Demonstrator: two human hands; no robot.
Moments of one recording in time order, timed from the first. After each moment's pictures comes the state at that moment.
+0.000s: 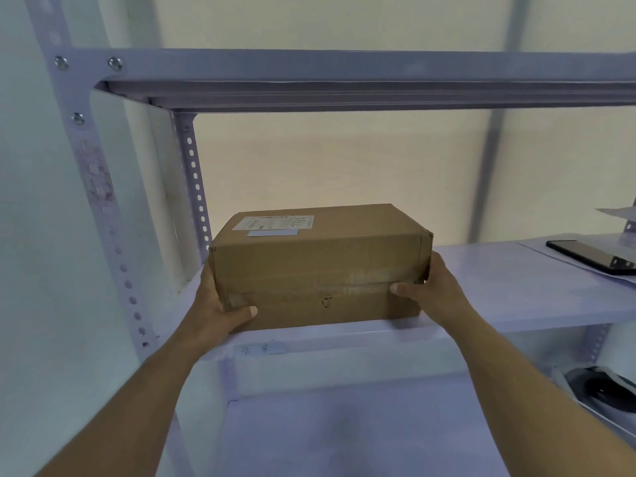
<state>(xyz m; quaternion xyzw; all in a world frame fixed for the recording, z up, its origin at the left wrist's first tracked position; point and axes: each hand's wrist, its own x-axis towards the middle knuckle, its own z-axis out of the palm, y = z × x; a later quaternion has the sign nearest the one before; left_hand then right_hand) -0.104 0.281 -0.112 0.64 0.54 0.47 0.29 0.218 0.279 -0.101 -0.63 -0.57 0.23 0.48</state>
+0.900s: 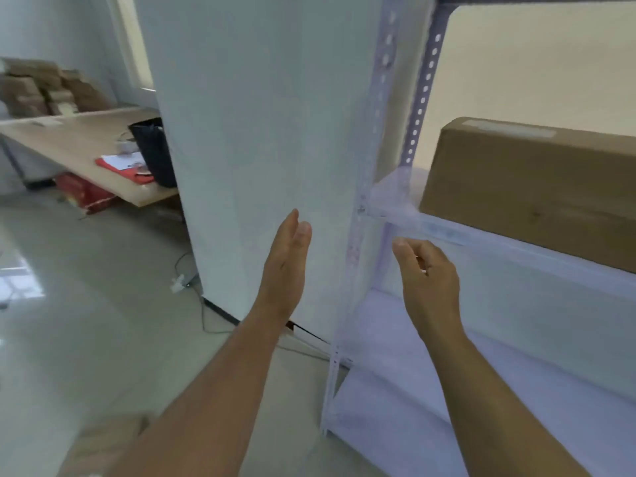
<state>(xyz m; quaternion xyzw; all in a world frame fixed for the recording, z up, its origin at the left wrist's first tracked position) -0.159 0.047 -0.173 0.39 0.61 0.65 0.23 -0.006 0.121 -0.170 -0.43 -0.67 0.37 0.47</state>
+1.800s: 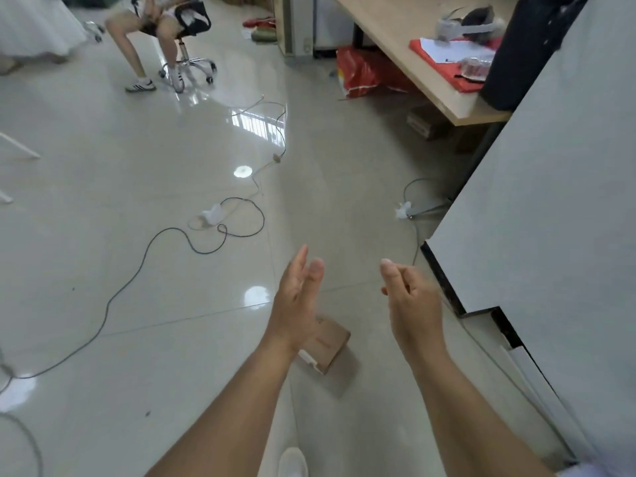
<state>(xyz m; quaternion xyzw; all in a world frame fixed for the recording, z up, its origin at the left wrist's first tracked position) -0.560 -0.269 -0.339 -0.01 0.74 0.65 0.14 -0.530 -0.127 -0.344 -0.26 -0.79 0.55 0.13</state>
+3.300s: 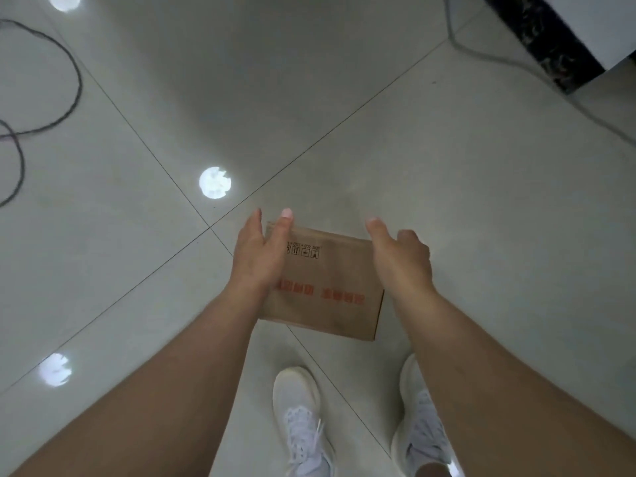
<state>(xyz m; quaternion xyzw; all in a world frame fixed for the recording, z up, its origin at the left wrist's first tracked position) -0.823 -0.217 -0.922 -0.07 0.84 0.36 0.40 -0.726 -0.086 -0.928 -0.64 -0.59 0.46 -0.15</state>
